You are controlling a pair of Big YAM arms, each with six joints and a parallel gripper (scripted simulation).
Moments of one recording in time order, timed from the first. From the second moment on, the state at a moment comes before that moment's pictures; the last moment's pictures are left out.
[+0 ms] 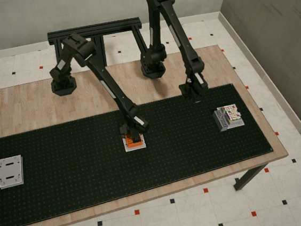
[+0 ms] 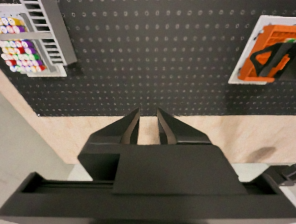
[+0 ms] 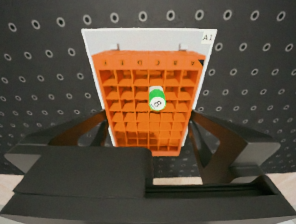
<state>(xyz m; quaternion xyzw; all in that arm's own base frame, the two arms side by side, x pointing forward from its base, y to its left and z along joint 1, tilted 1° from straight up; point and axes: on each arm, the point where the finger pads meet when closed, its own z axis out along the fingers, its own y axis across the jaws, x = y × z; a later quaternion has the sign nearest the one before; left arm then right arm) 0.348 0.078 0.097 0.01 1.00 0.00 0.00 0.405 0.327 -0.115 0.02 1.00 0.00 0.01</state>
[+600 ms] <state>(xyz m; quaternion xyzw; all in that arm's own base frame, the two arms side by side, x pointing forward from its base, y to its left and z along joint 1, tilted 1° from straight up) 0.348 0.078 0.097 0.01 1.00 0.00 0.00 0.405 0.327 -0.116 0.02 1.00 0.00 0.01</state>
